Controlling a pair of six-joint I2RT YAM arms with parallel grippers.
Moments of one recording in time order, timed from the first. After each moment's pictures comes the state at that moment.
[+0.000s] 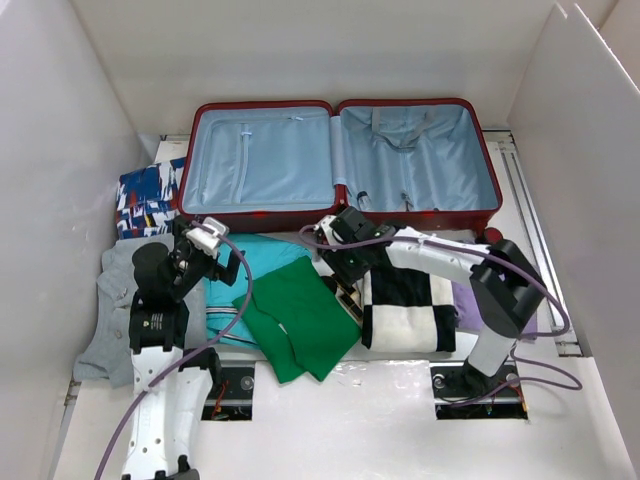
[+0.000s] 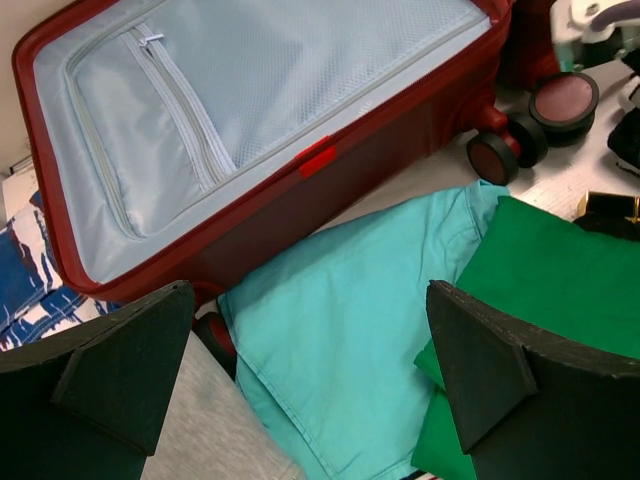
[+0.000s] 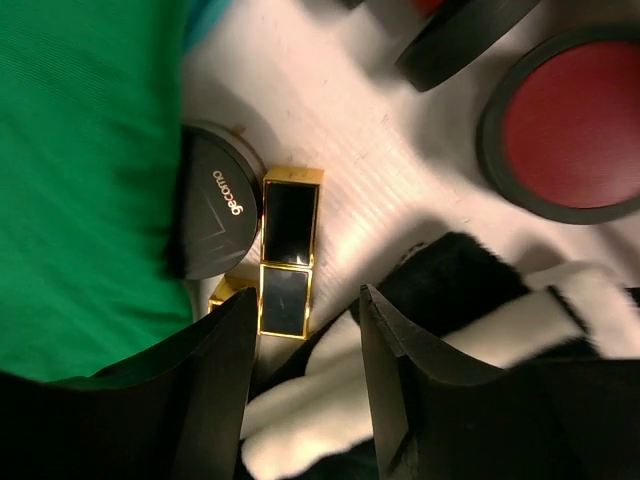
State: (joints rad) left arm 0.08 0.53 0.63 -0.38 0.54 0.37; right arm 0.82 1.72 1.20 -0.54 -0.05 0.01
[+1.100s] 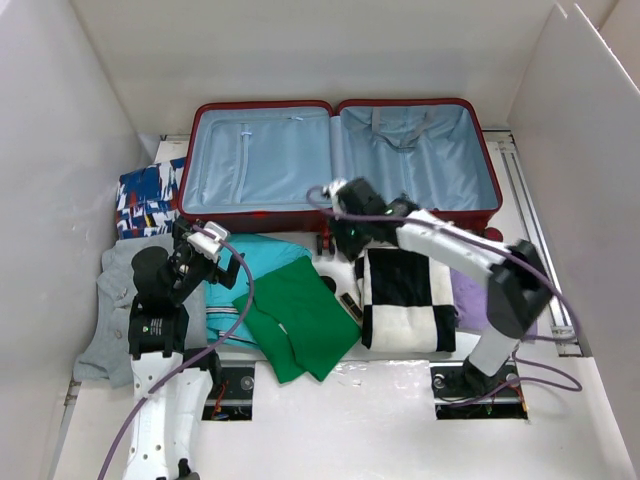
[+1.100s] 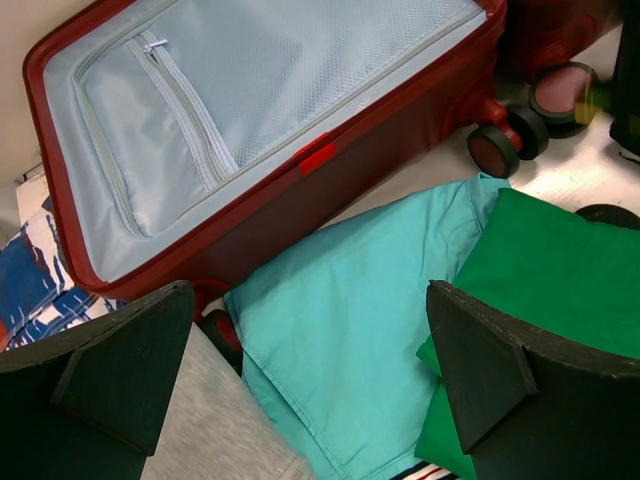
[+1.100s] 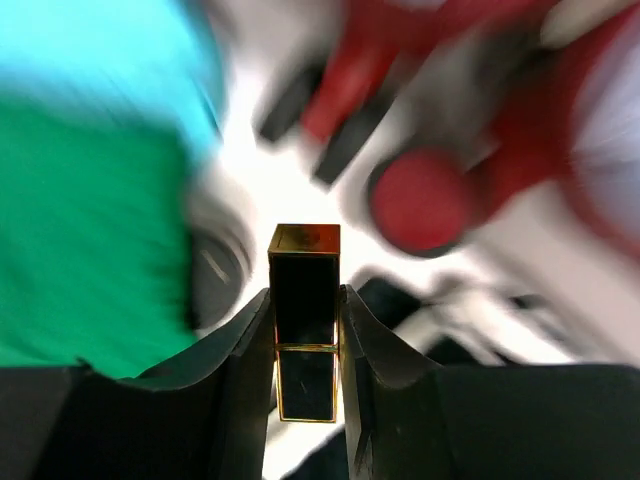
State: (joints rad) left arm 0.07 0.49 0.63 -0.42 0.53 0.40; right arm 0.77 1.76 1.32 -0.56 -0.01 0.11
